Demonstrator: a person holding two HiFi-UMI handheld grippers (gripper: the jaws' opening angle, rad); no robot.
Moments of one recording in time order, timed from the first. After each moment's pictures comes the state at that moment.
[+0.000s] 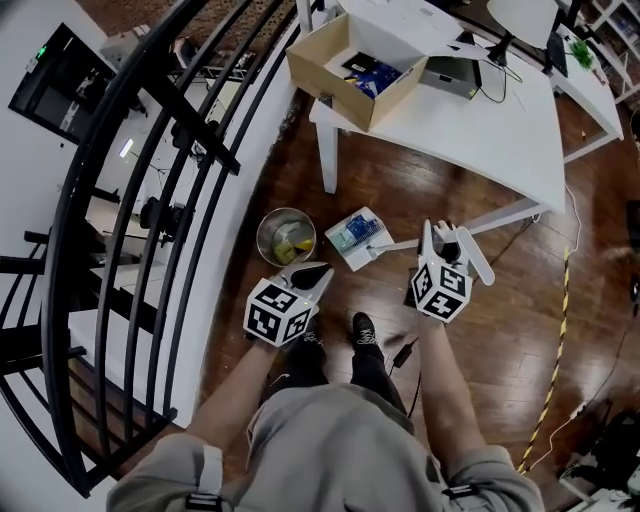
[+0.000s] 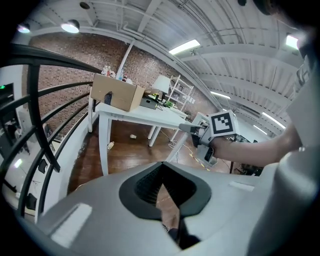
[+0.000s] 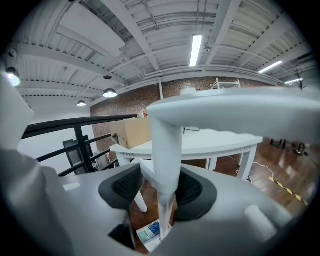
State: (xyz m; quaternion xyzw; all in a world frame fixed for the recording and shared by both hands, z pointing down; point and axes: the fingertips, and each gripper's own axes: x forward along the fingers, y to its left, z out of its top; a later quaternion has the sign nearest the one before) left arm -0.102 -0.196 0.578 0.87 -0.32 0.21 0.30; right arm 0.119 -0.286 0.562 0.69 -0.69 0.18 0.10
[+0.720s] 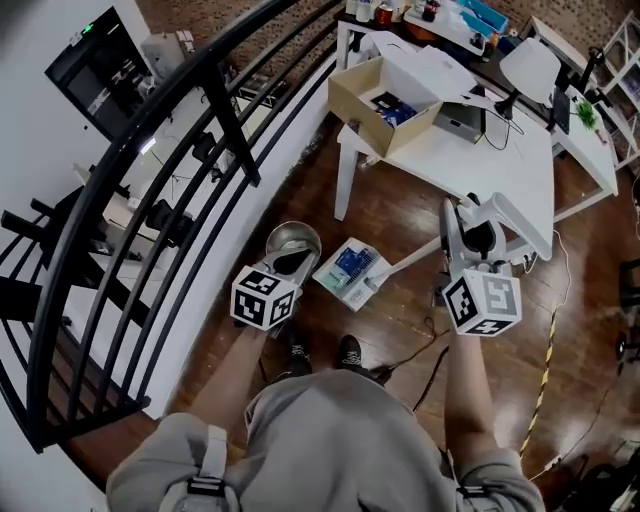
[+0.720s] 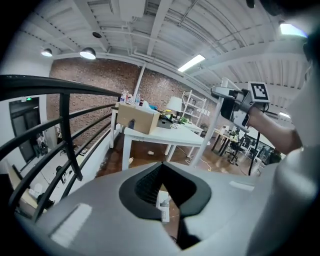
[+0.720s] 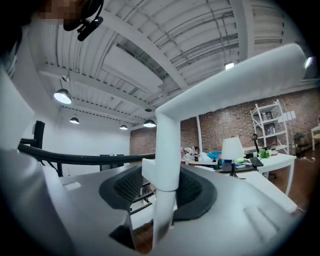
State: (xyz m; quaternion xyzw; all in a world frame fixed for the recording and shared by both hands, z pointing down) left arm -0.162 -0.186 0.507 0.85 -0.44 0.15 0.25; right arm 0.053 -0.256 0.301 0.54 -0.84 0.01 0.00
